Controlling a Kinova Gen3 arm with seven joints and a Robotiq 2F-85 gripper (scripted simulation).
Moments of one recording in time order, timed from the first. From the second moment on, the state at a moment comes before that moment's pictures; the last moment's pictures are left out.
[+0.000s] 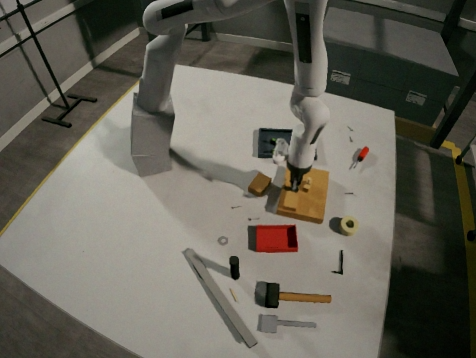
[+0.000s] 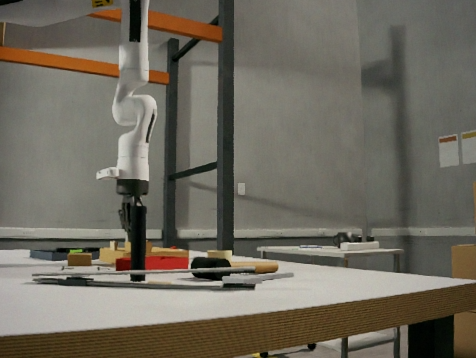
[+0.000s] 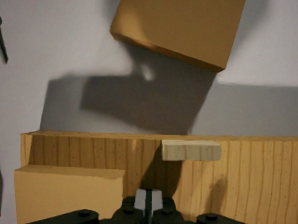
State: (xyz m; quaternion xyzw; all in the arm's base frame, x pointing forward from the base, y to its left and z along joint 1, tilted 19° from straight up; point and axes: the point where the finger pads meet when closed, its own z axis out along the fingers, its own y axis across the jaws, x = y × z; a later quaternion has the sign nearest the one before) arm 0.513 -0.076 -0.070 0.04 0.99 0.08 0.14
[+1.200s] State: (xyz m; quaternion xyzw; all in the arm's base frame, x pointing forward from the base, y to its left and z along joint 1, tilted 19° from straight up) arm 0.513 -0.088 -0.072 0.04 0.99 0.08 0.14
